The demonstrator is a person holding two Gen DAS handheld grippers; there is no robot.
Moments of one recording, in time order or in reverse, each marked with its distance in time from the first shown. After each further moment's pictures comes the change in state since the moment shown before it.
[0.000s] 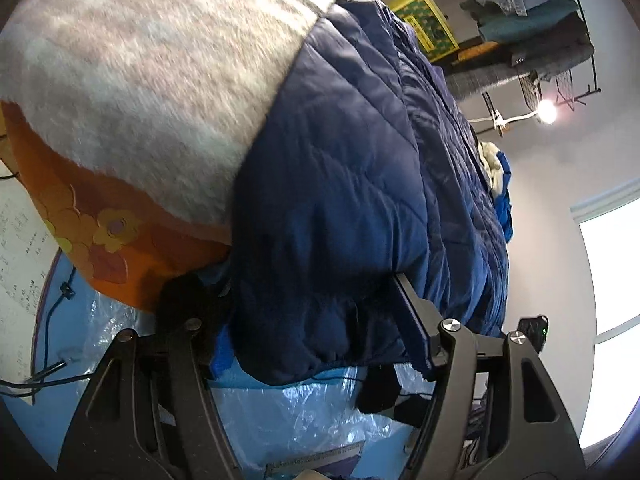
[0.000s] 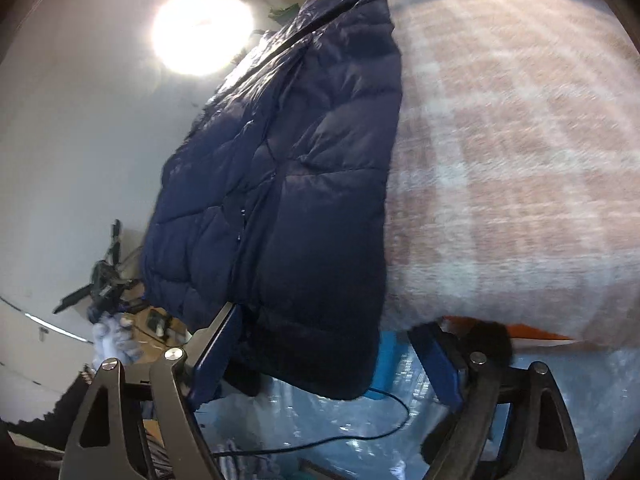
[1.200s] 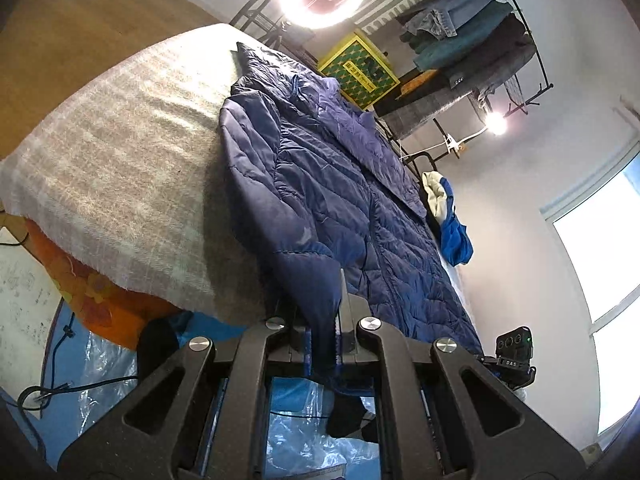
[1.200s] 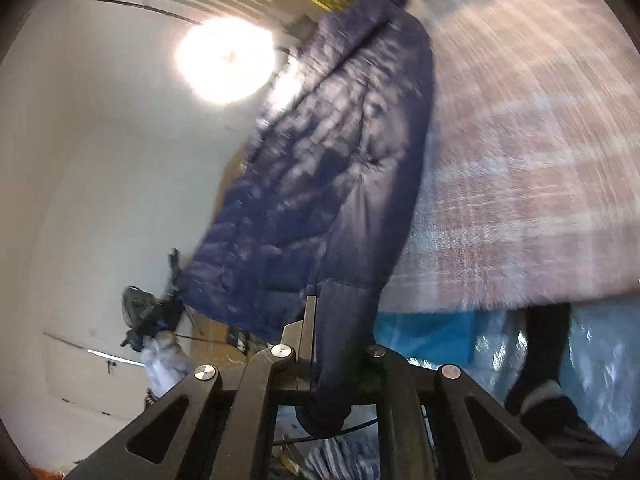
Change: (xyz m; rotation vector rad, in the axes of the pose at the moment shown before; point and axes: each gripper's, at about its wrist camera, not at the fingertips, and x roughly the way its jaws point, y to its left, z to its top) left arm -0.085 -0.109 0.007 0.123 -0.191 -0.044; right arm -0.036 0.038 0.025 0.181 0.020 0.181
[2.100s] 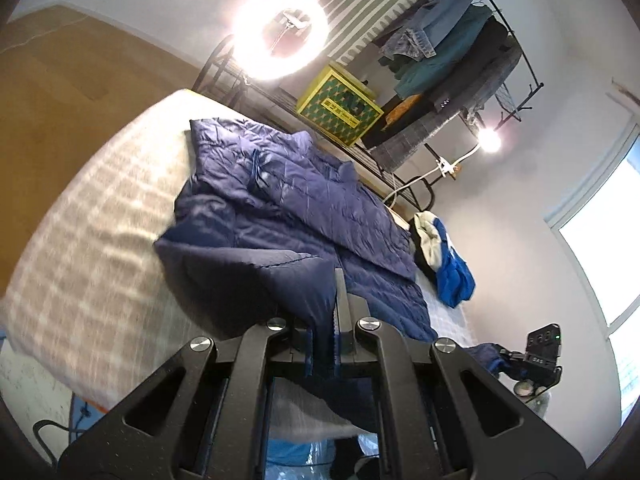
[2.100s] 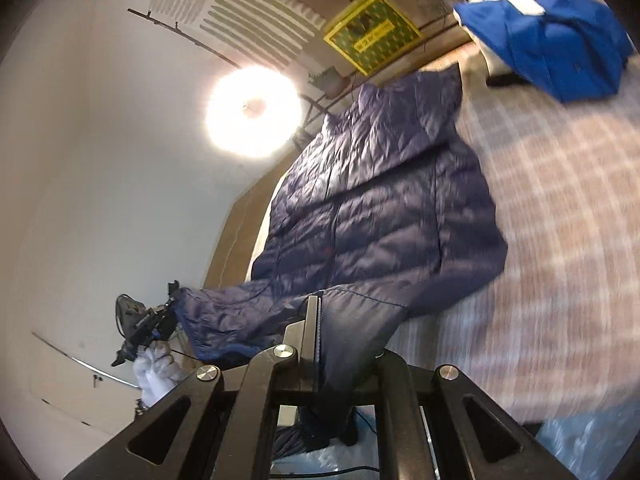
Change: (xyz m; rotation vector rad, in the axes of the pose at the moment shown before) left arm 0.025 -0.072 0.119 0.115 -0.094 0.036; right arm -0.049 0.074 0.099 -0.121 -0.177 -0.013
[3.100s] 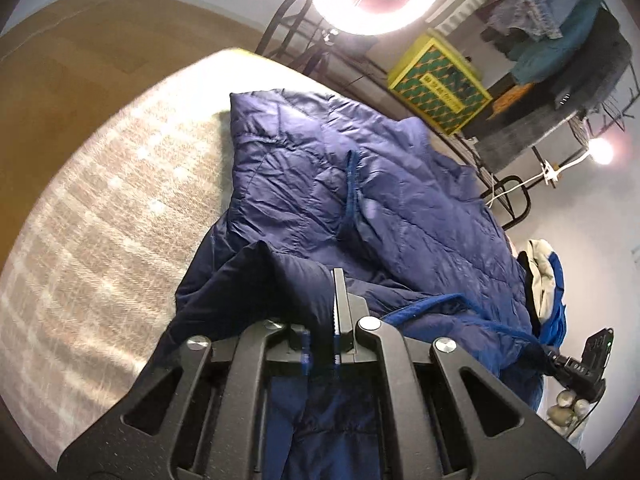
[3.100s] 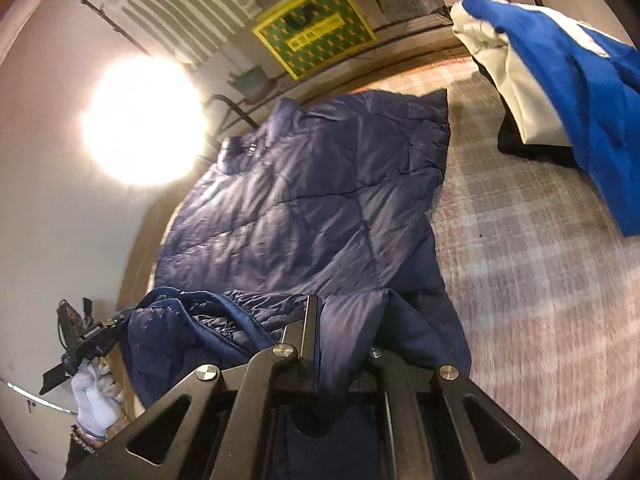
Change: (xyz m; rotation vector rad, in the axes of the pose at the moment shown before) left arm 0.209 0.088 0.080 -0.108 0.117 0.273; right arm 0.163 -0.069 0.159 -0.019 0.032 -0.324
